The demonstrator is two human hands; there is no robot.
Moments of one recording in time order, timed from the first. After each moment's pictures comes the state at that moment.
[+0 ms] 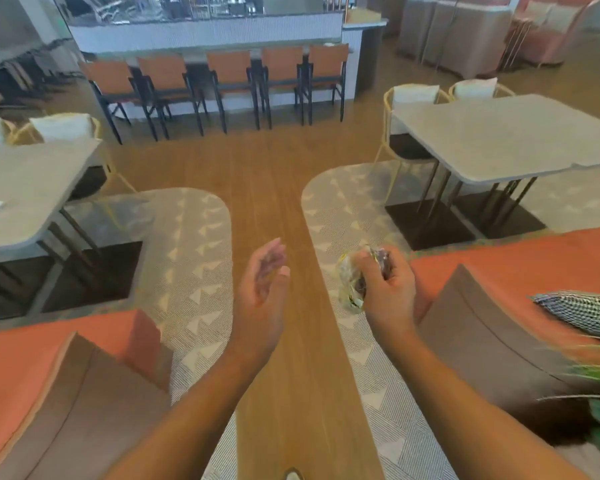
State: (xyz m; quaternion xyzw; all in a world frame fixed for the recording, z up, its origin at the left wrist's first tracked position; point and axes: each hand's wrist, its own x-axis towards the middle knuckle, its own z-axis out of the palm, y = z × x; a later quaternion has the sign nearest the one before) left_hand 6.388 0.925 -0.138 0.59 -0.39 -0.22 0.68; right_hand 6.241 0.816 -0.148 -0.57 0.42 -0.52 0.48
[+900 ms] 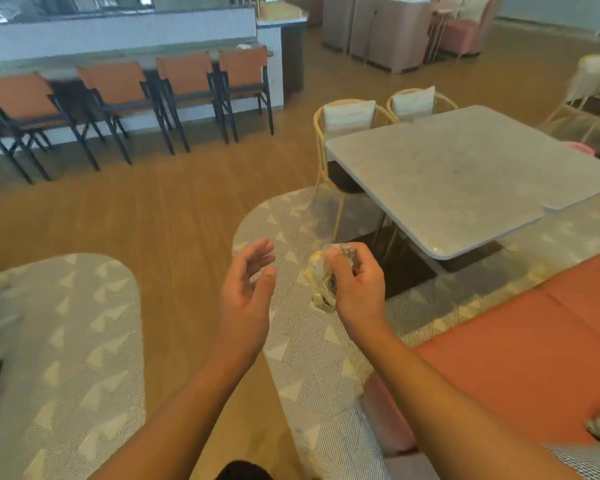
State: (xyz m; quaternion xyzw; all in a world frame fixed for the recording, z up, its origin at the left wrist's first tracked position) left_hand 6.490 0.299 -0.135 0.55 -0.44 -0.28 0.66; right_hand 6.344 0.226 -0.143 -0.54 0.47 -0.52 0.46
